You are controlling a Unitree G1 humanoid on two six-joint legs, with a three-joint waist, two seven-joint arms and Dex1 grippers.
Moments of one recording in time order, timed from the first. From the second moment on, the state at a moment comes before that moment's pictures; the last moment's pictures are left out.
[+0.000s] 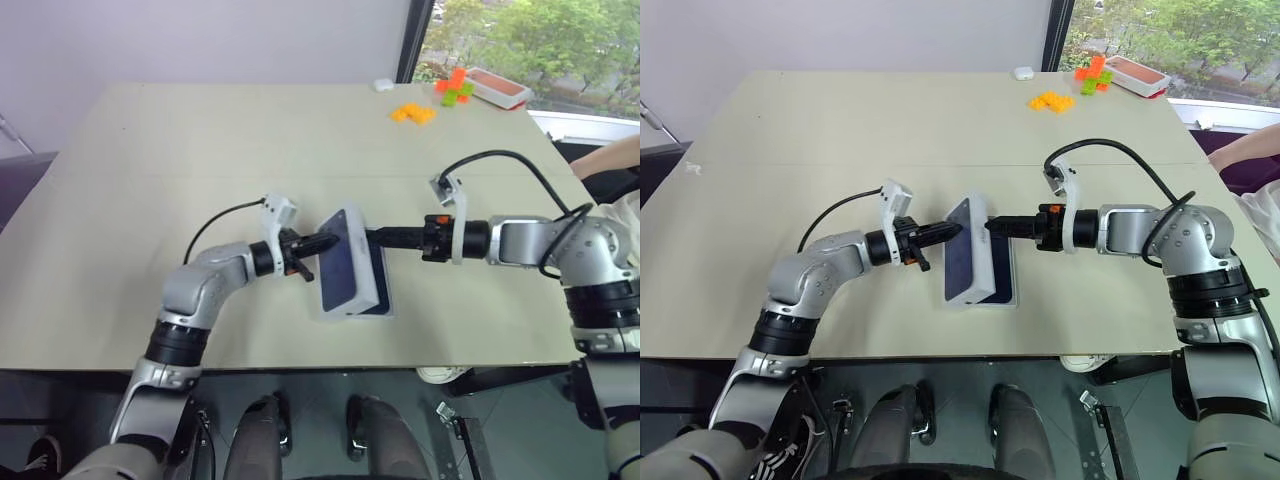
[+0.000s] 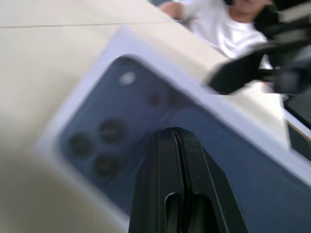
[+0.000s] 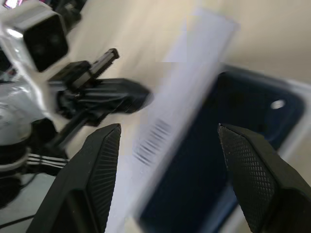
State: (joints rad) left arm -0.62 0.27 -0.11 0.09 -0.52 0.73 -0.77; right arm -0.76 -0.77 0.10 0.17 1.09 1.16 0.59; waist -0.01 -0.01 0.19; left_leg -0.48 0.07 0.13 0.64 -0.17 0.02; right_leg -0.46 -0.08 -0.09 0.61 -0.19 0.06
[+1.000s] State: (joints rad) left arm -0.56 0.41 -0.17 0.12 -0.38 0.73 -0.82; right arm -0.68 -0.71 0.23 0.13 0.39 0.74 0.91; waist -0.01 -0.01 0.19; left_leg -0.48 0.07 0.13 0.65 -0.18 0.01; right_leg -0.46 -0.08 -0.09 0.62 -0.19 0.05
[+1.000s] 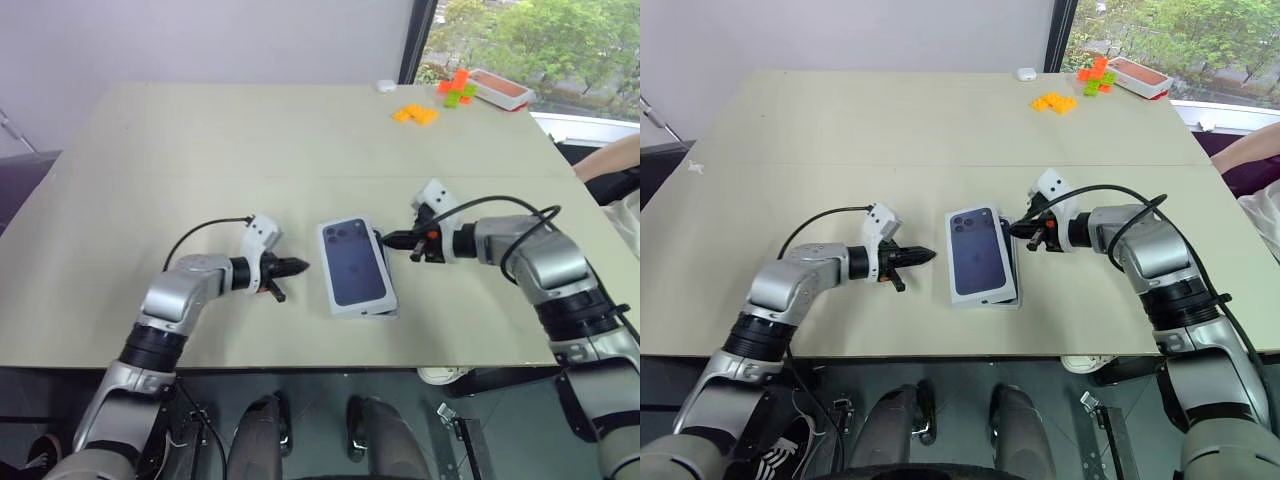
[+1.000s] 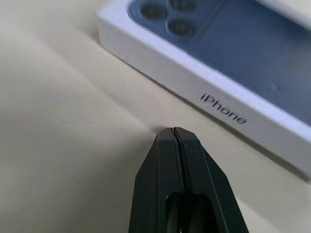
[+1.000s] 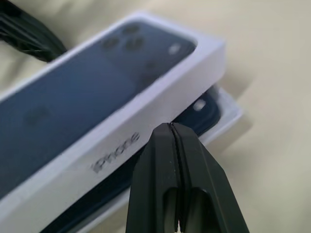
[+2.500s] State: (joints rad) left arm -0.60 0.32 -0.17 0.15 -0.34 0.77 -0.80; right arm -0.63 -0.69 0.22 0.09 0.24 0.73 0.94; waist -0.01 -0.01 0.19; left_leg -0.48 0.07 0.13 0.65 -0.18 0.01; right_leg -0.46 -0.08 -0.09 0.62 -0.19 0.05
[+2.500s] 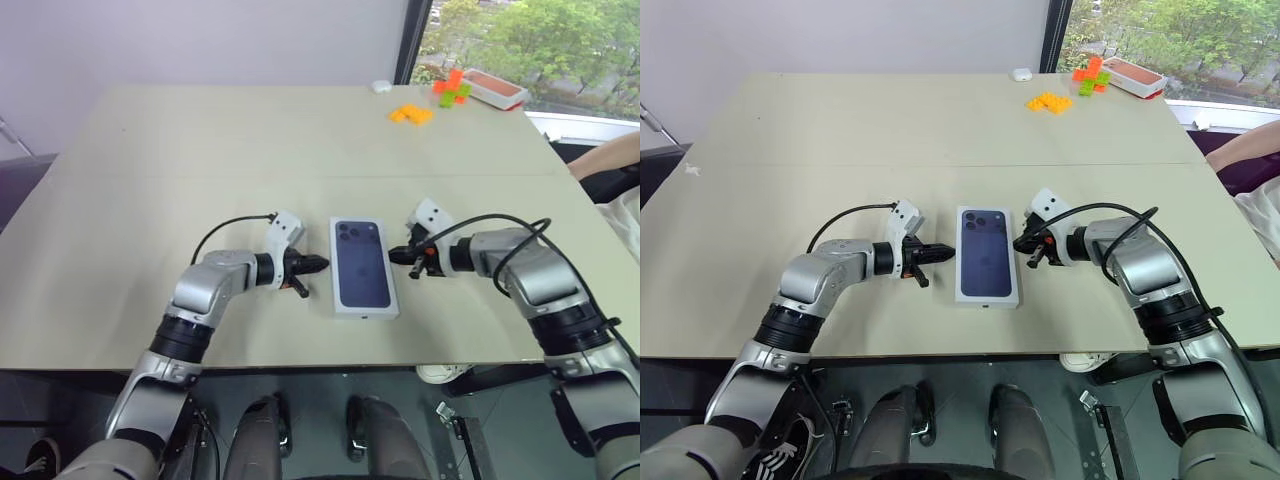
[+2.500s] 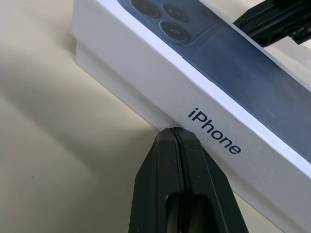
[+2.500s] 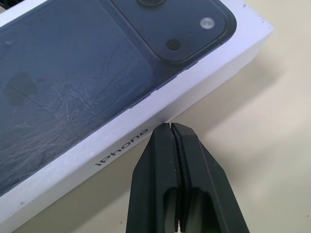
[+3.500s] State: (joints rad) left arm -0.72 0.20 -0.05 0.30 -0.35 0.66 -0.72; right arm -0.70 -0.58 0.16 0.21 0.19 0.65 0.90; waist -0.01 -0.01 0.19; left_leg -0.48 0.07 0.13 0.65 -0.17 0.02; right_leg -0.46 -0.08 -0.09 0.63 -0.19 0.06
